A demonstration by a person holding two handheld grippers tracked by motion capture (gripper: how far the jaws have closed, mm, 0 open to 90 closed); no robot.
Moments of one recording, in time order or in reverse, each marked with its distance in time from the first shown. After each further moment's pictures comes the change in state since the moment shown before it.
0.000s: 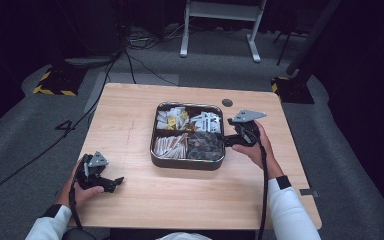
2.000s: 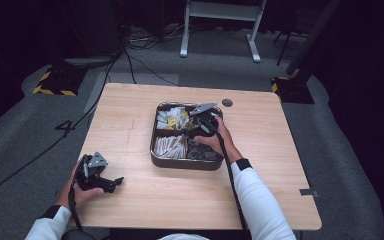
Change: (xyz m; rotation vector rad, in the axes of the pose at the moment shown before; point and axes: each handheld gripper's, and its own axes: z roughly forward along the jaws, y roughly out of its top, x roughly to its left) left arm -0.001 -0.001 -0.001 -0.001 0.007 -0.008; right arm 0.034 0.040 0.117 0.134 0.106 0.000
